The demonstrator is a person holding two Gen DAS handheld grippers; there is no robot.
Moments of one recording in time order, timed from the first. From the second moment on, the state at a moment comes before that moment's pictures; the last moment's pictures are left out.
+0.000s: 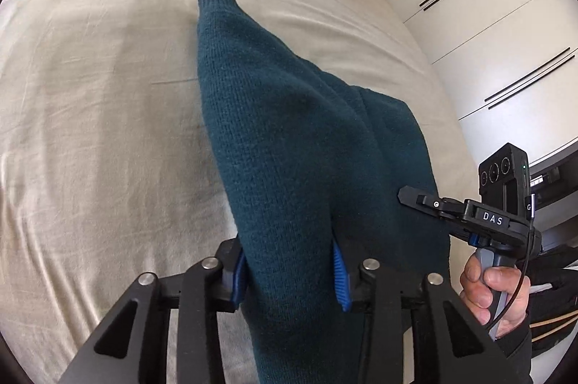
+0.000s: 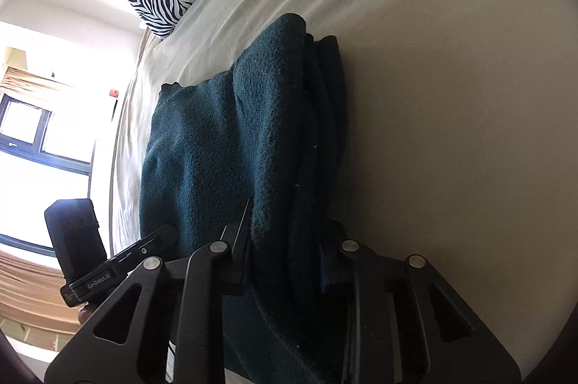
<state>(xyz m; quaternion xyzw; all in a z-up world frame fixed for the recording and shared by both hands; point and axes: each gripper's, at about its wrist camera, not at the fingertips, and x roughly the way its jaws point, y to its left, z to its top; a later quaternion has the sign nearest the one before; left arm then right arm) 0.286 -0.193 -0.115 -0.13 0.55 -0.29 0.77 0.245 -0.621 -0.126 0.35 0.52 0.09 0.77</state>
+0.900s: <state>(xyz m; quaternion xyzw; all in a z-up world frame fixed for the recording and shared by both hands) 0.122 0.050 -0.090 -0.12 0.53 -0.24 0.80 0.112 -0.361 -0.081 0.34 0.53 0.21 0.75</state>
